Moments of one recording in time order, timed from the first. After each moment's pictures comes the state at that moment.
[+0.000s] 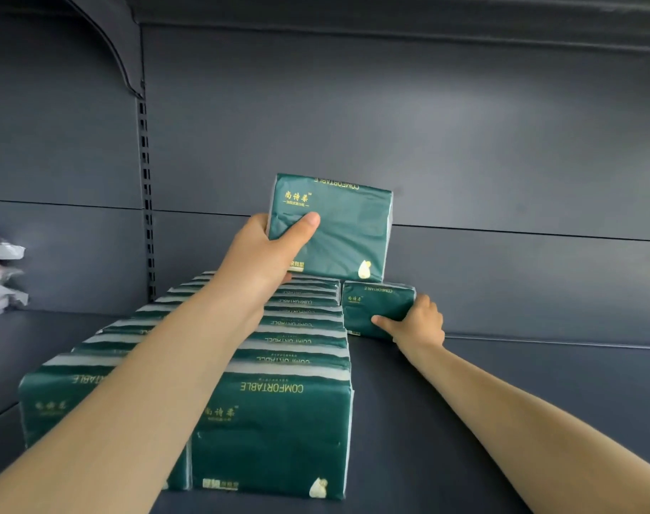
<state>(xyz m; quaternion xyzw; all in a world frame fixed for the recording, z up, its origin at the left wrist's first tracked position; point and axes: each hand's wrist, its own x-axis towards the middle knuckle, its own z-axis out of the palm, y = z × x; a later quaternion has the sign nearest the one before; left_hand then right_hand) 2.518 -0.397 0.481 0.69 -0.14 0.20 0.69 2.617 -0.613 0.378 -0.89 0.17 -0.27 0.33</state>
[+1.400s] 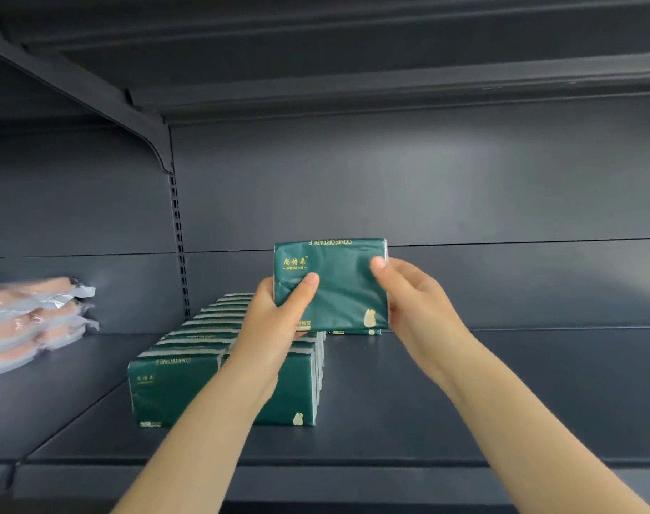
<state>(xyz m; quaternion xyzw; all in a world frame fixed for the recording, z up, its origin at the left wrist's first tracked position) 2.379 -0.434 0.477 0.66 -0.11 0.17 0.72 2.371 -0.590 0.483 -0.61 -0.19 -0.12 0.76</state>
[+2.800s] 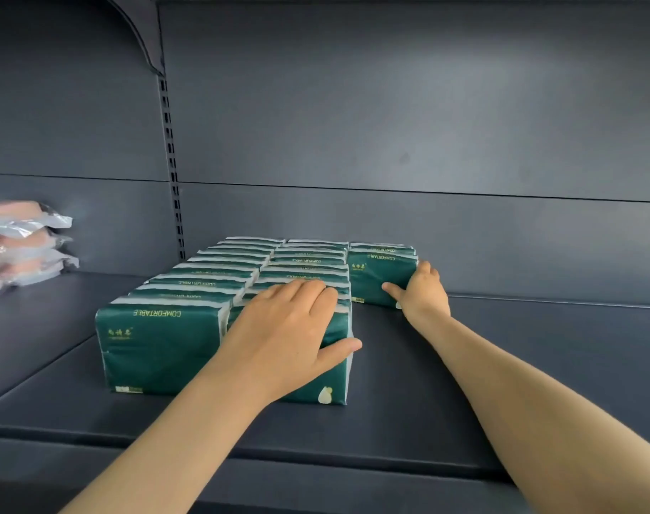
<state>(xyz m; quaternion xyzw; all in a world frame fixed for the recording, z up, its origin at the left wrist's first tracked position) 2.453 -0.391 0.398 0.86 -0.27 0.43 -0.06 2.574 -0.606 0.382 -0.91 0.12 -0.22 0.32</state>
